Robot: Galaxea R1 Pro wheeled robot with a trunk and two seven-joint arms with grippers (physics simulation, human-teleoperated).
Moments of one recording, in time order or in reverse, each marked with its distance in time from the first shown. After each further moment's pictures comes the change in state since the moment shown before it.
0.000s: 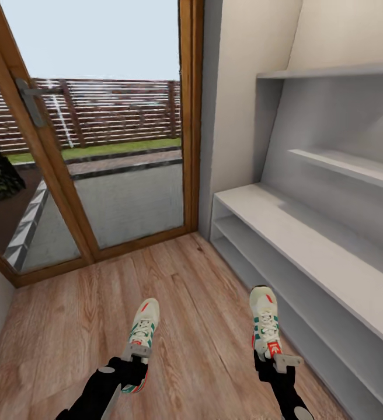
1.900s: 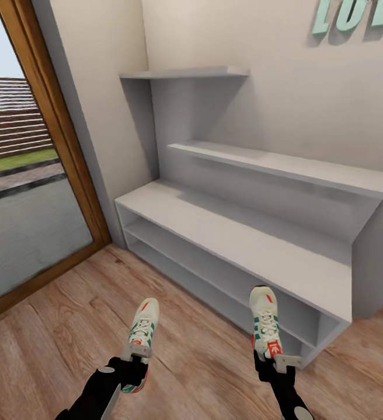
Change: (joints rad) left arm 0.000 0.000 0.002 0.000 0.003 0.000 0.000; right arm 0.000 0.000 0.000 0.000 0.000 0.000 0.000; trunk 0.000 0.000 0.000
